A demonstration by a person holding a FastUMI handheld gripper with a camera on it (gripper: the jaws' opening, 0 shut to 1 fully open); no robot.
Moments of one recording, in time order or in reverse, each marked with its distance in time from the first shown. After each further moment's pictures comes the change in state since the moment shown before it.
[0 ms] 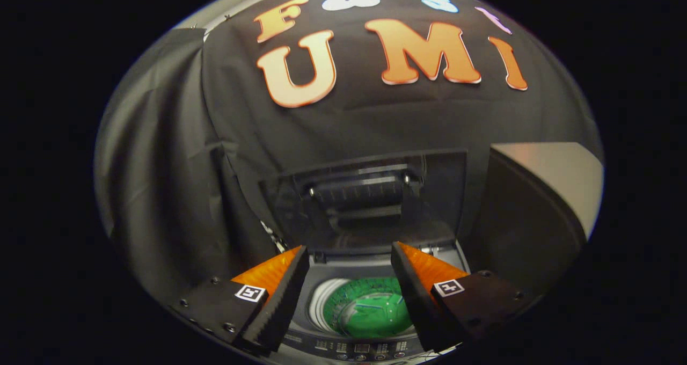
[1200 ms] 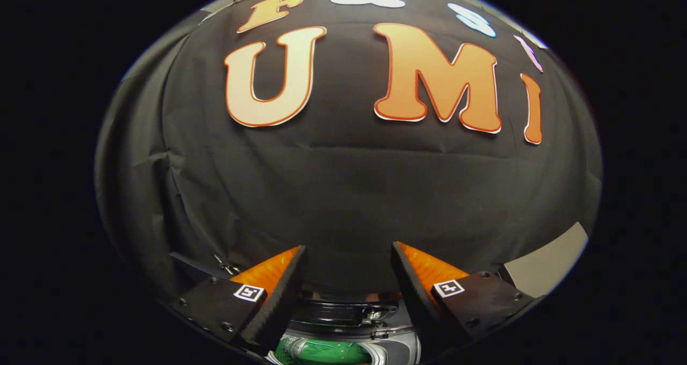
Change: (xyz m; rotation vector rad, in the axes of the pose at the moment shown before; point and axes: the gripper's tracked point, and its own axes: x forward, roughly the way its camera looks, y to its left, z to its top) arm 0.142 -0.078 0.126 -0.159 -0.031 -0.192
